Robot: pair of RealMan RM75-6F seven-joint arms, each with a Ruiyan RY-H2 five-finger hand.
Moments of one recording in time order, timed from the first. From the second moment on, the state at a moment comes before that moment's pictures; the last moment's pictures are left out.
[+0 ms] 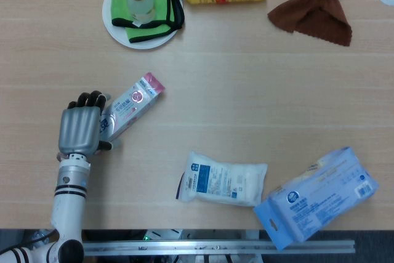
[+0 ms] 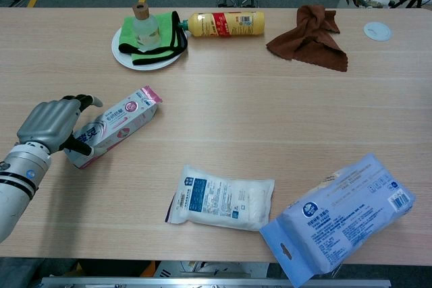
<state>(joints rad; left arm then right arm) -0.30 -1.71 -0.10 -1.54 1.05 1.27 0.65 0.18 -1.20 0.15 -1.40 -1.49 1.50 0.31</state>
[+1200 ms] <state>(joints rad) -0.31 -1.73 -0.10 -1.49 1.04 1.27 0.58 0.17 -1.21 0.14 -1.38 -1.48 1.48 0.32</state>
